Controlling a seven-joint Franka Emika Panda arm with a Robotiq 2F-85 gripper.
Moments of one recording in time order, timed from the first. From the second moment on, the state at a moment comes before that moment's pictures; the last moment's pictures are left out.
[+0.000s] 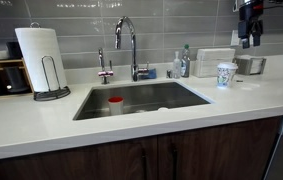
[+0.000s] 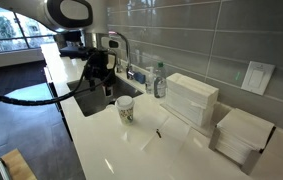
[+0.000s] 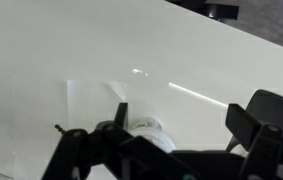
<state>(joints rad) -0.10 -0.23 -0.15 -2.19 -0.15 1.82 -0.25</state>
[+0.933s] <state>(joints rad) -0.10 -0.13 -0.15 -2.18 -0.13 1.98 -0.25</state>
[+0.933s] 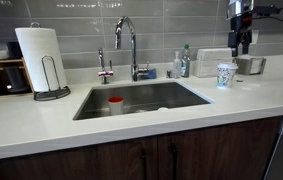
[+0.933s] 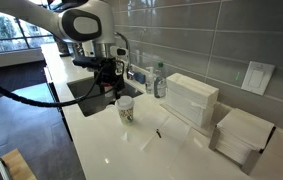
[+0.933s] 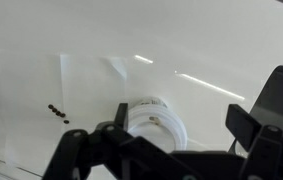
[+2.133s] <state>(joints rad) -0.13 -0.02 -0.16 -2.12 -0.09 2.06 -0.25</state>
